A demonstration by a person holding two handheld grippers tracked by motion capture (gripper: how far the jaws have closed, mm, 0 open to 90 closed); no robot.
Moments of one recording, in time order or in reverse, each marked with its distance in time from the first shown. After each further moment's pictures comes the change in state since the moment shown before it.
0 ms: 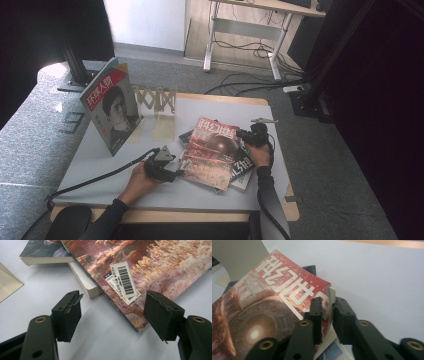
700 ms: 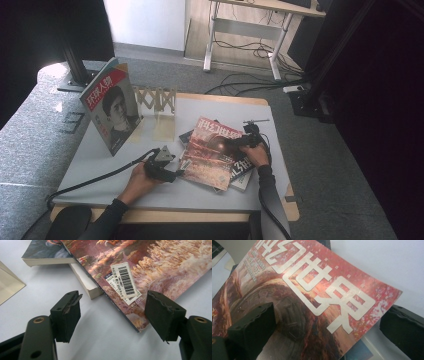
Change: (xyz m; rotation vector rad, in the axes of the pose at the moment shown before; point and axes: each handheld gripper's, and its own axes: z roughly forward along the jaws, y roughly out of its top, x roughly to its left) left arm -0.001 0.000 0.000 -0.002 0.017 0.012; right arm -0.004 -0.007 0.035 0.184 0.122 0.096
